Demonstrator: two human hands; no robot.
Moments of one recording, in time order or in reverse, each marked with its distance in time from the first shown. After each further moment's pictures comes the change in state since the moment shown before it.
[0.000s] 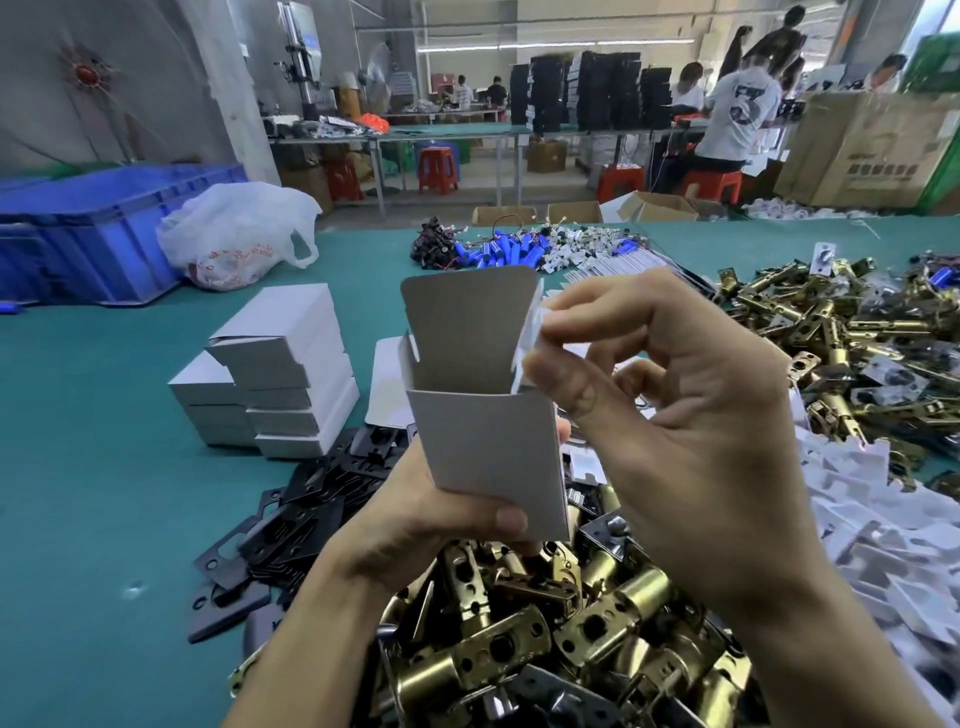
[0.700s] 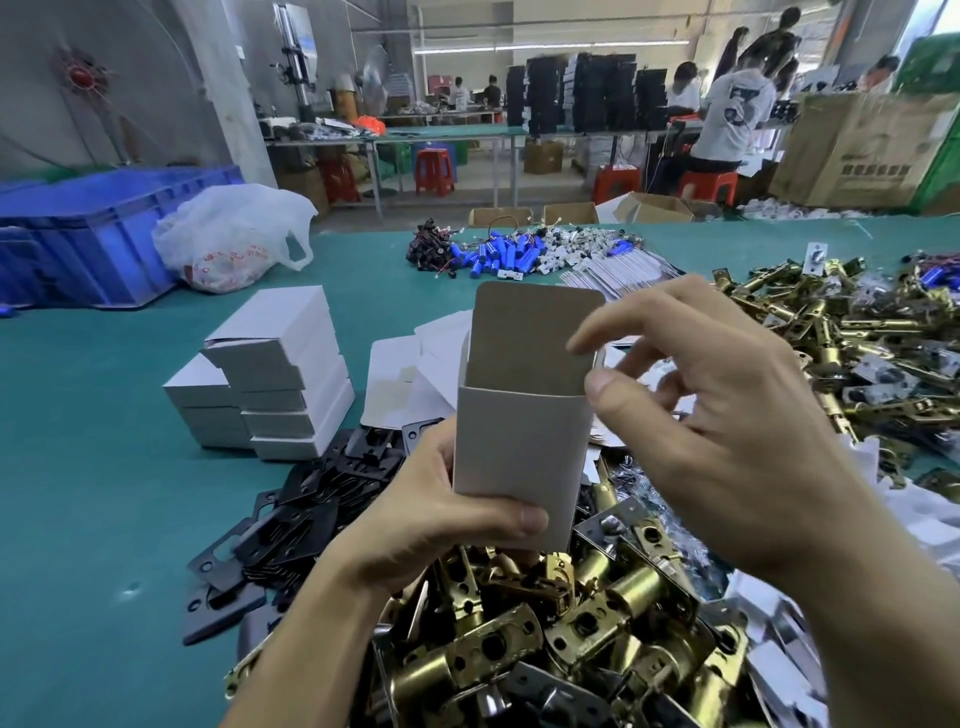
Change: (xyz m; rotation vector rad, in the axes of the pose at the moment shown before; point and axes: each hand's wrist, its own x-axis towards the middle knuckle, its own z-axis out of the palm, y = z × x) left_hand 0.003 -0.001 0.006 0.114 0.067 -0.058; right_hand 0.004 0.008 -0.032 -0.400 -0.218 0.151
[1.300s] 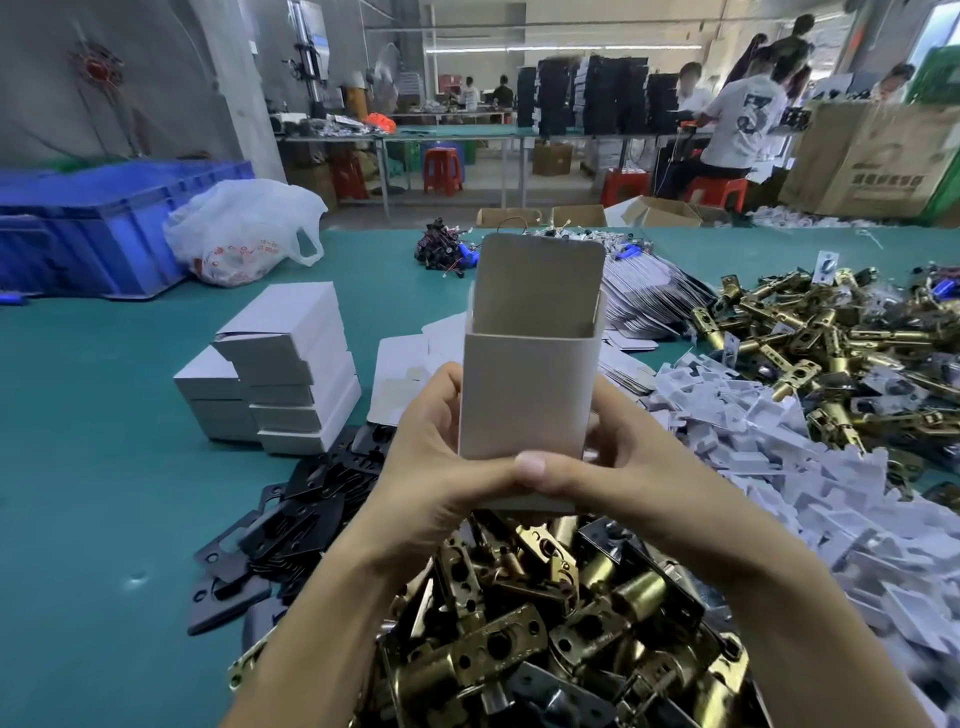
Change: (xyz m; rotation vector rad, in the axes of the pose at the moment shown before) left_hand 0.006 0.010 0.008 0.004 0.241 0.164; right_hand -0.007 0.043 0.043 0.785 -0.467 0.336
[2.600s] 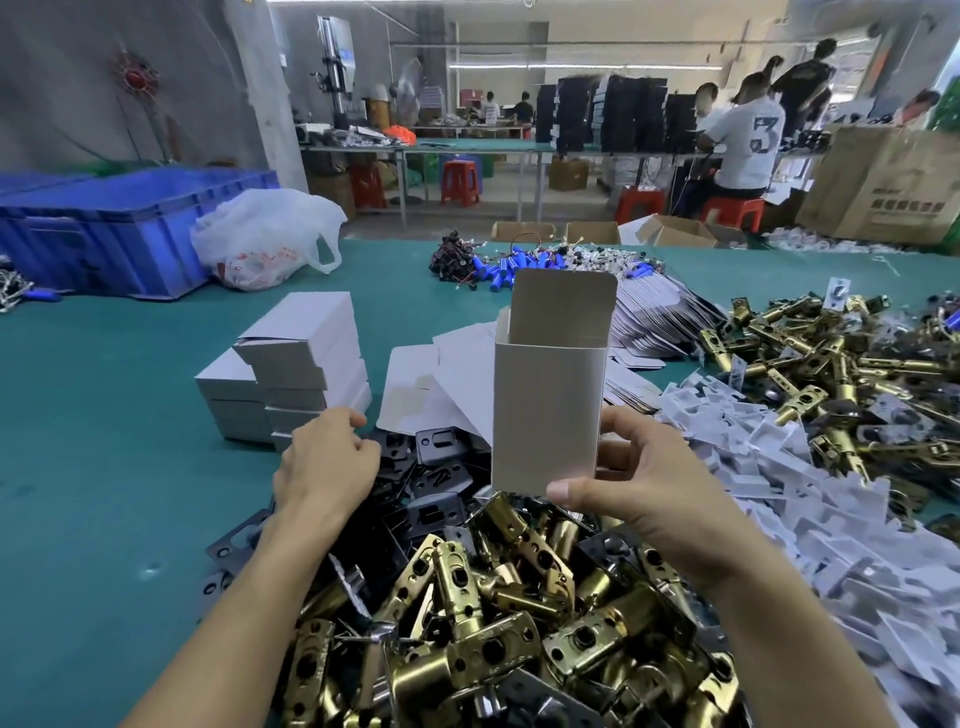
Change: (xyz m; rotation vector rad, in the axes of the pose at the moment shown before) left_hand 0.026 -0.045 -0.109 1.224 0.595 -0.439; right_hand 0.001 0.019 -0.015 0.010 0.185 0.125
